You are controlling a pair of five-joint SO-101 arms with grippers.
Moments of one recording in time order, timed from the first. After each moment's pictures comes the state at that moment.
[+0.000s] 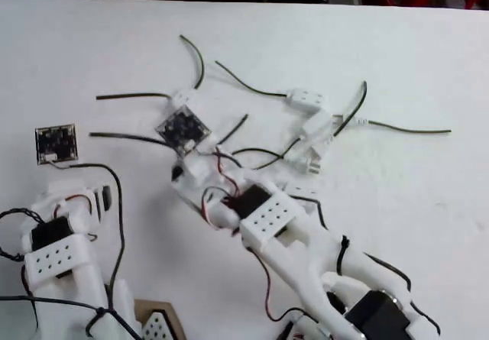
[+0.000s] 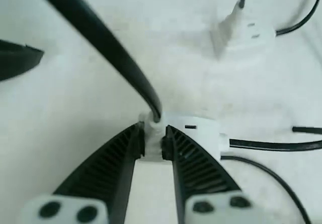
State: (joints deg) left arm -31.6 -53.2 74.5 44.4 -15.2; right arm -45.3 -19.3 45.8 23.3 5.8
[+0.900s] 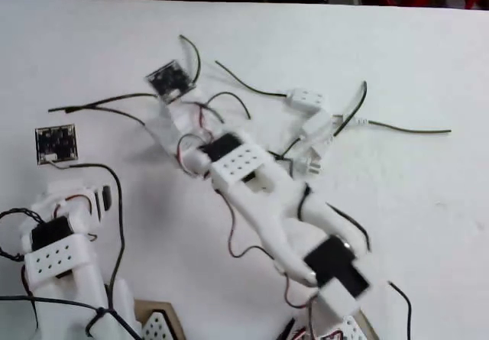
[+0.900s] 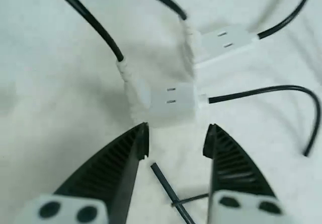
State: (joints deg) left arm -31.6 -53.2 74.5 44.4 -15.2; right arm -39.6 1.8 17.3 37.5 1.5
